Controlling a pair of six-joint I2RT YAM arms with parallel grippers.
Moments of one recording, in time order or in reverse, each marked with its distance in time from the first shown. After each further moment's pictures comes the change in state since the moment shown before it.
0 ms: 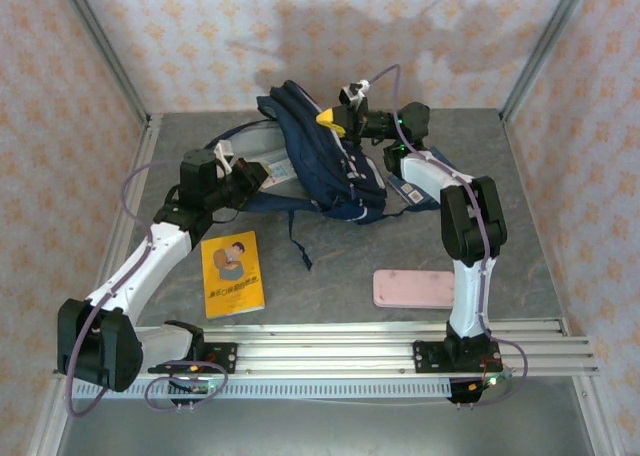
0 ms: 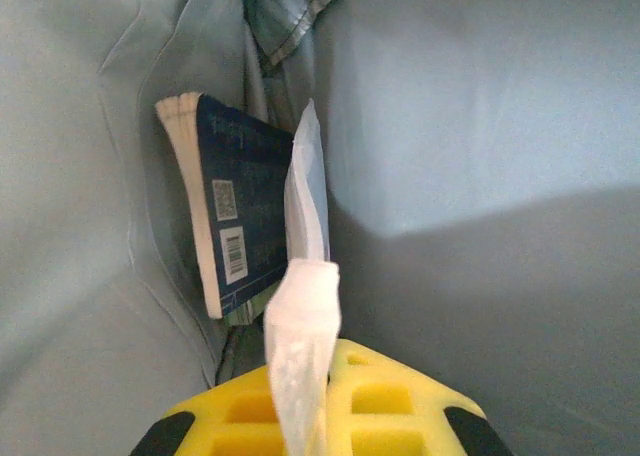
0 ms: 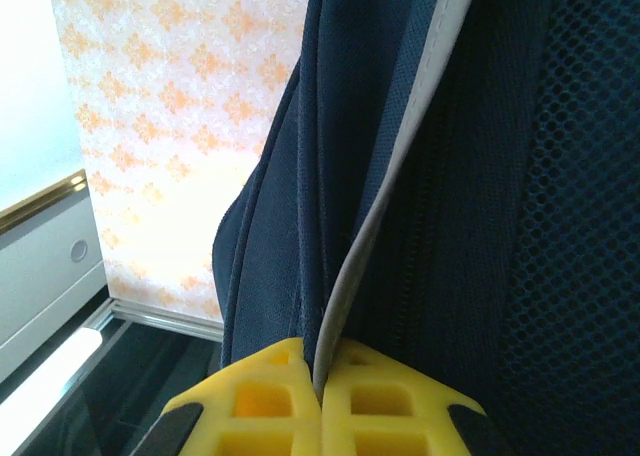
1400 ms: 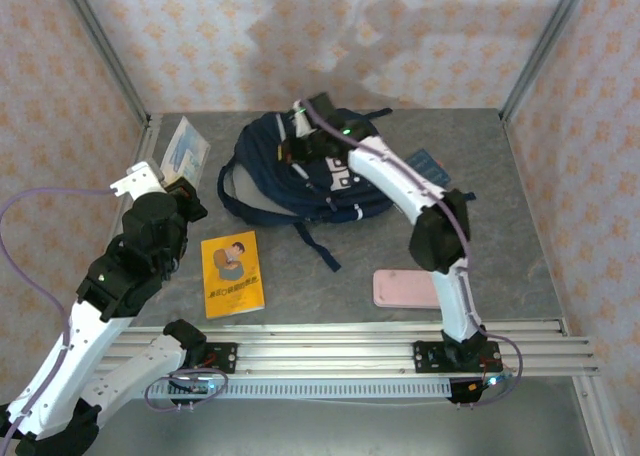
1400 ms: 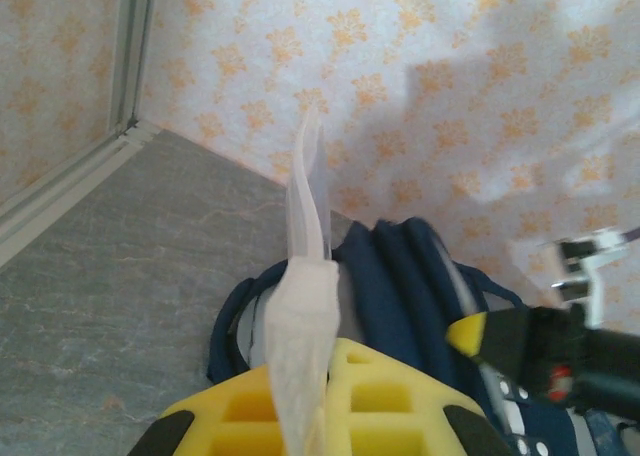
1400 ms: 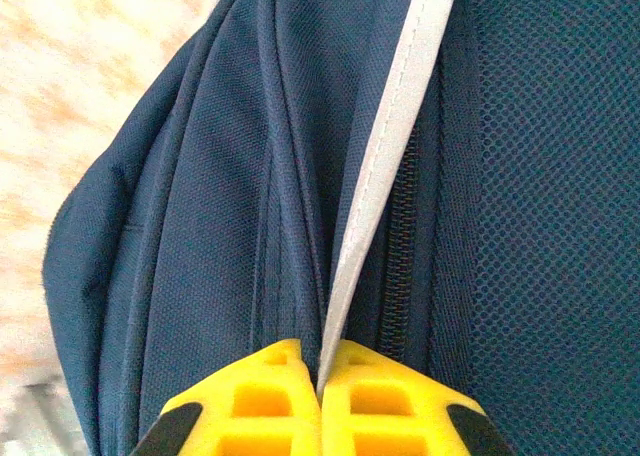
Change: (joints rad) left arm -0.294 -0.491 0.196 -0.608 -1.055 0.394; right arm 0.300 0.070 0.568 -1.832 0.925 -1.473
